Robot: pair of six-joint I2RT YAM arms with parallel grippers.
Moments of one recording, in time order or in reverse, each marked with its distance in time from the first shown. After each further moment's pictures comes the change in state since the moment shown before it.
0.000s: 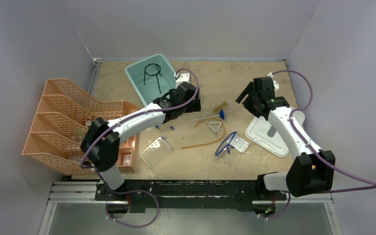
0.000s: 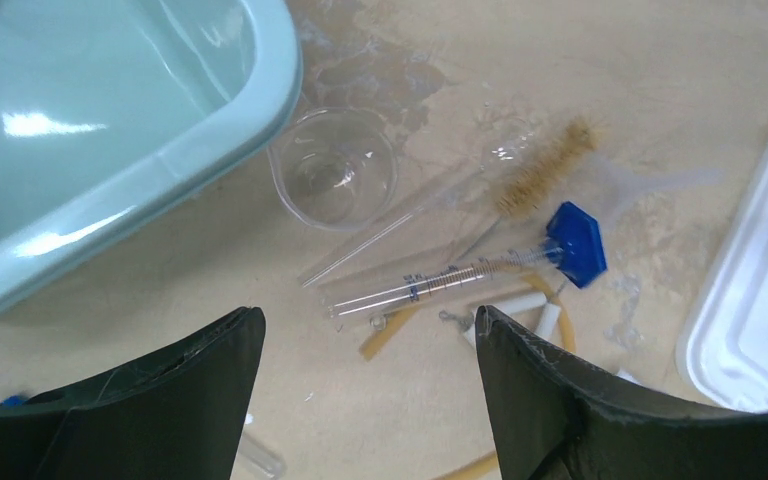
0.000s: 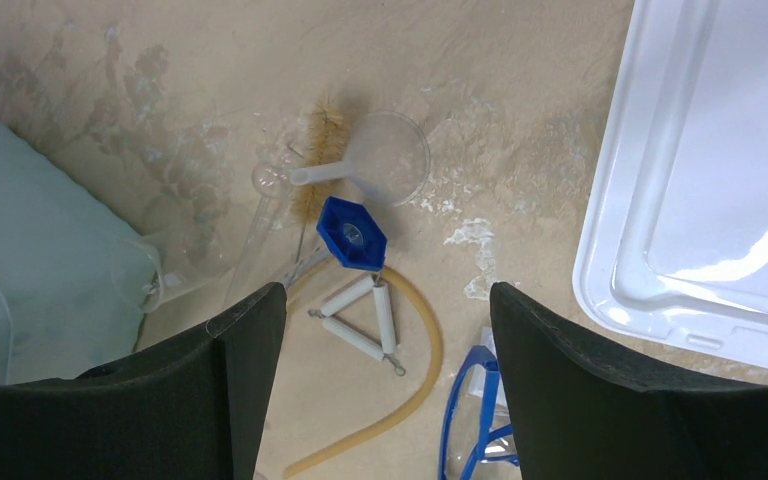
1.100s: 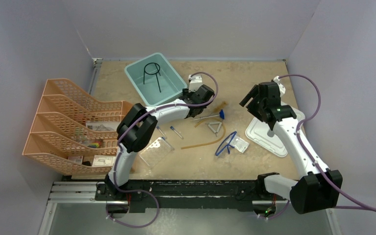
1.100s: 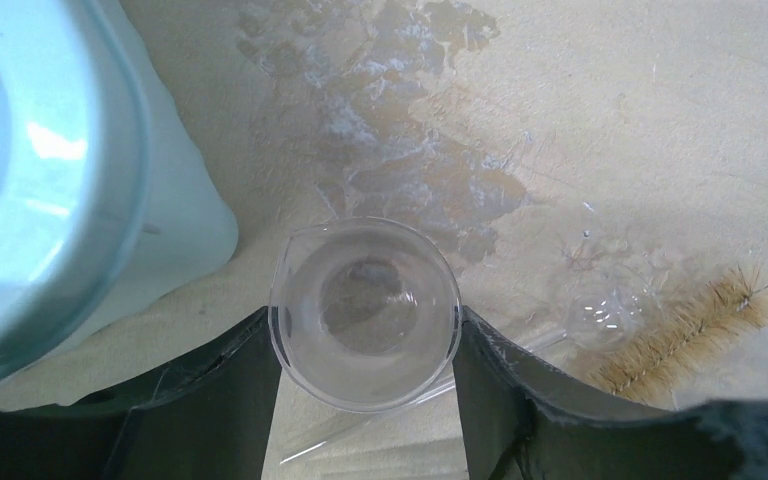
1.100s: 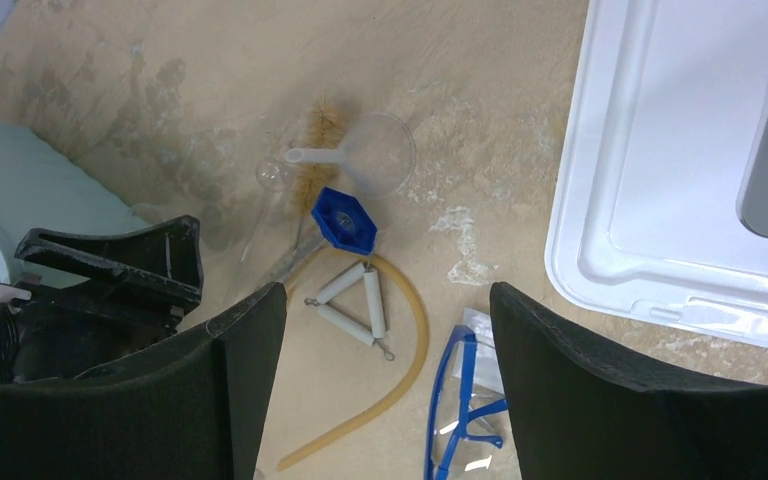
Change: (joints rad) left arm -0.021 0.438 0.278 0.053 -0.299 0.001; right arm 0.000 -0.154 -0.064 -0.020 0.032 0.001
